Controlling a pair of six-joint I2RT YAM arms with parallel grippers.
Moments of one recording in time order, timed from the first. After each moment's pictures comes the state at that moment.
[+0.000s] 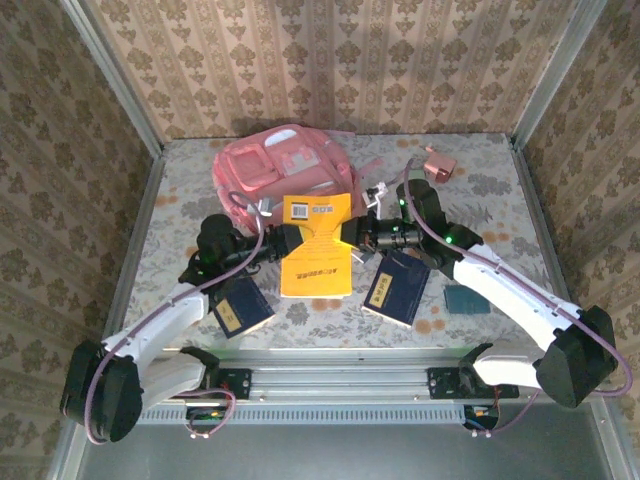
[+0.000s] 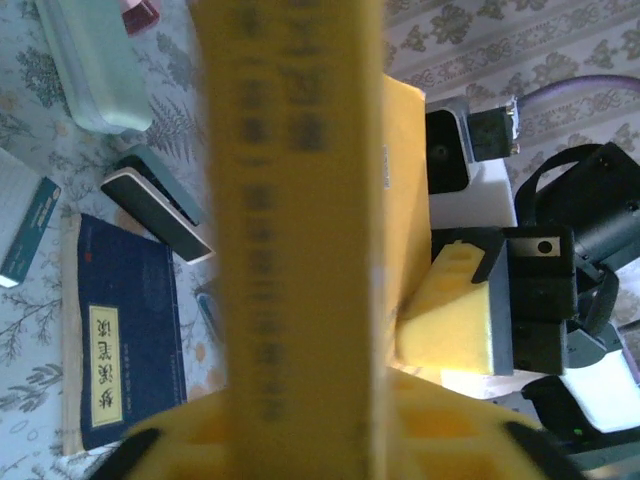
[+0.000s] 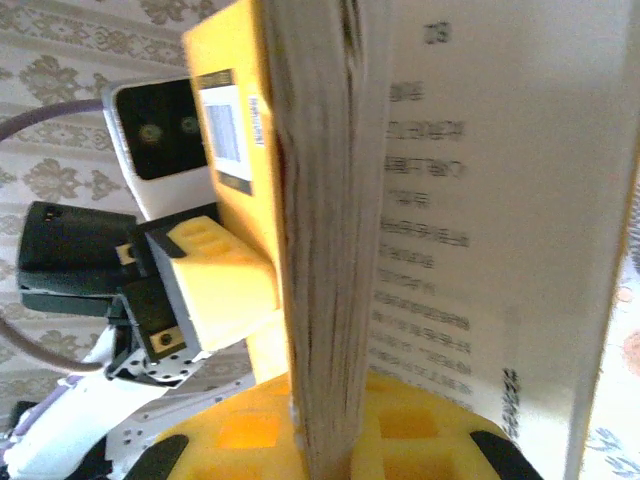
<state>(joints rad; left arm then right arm) -0.49 1.06 0.57 0.41 0.83 -1.10 0.55 1.25 1.01 -0.23 -0.67 0.96</state>
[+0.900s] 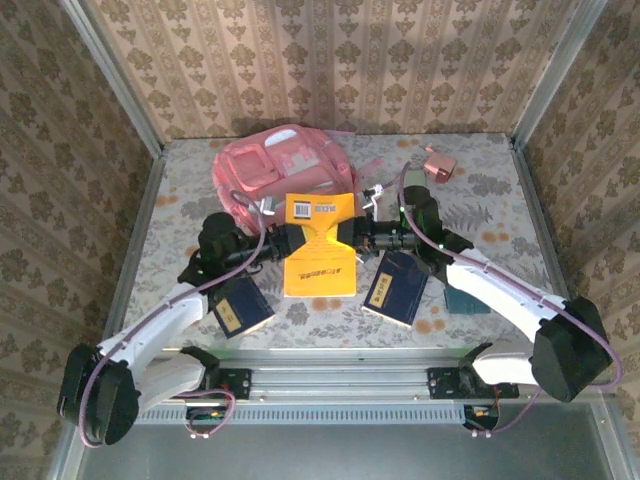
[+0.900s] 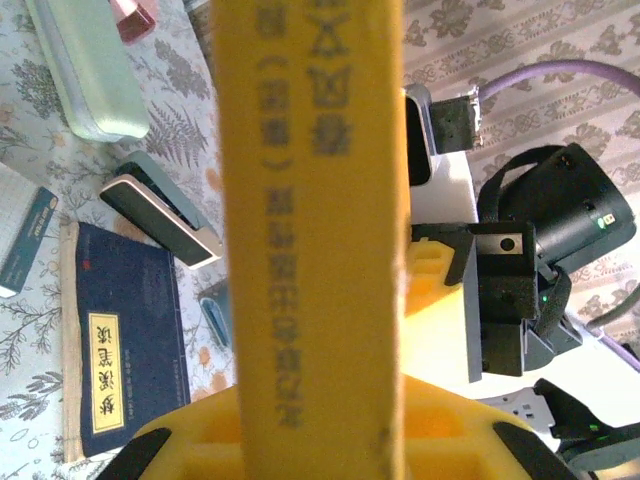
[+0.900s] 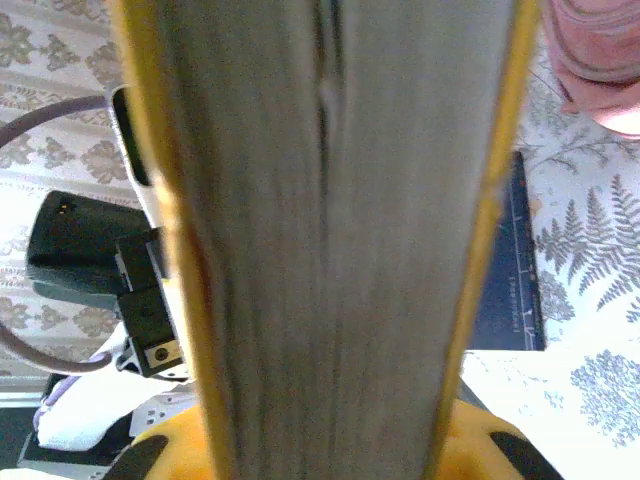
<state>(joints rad) -0.53 1.05 0.62 0.31 0.79 -1.05 0.53 1.29 0.89 0.07 -0.77 1.02</state>
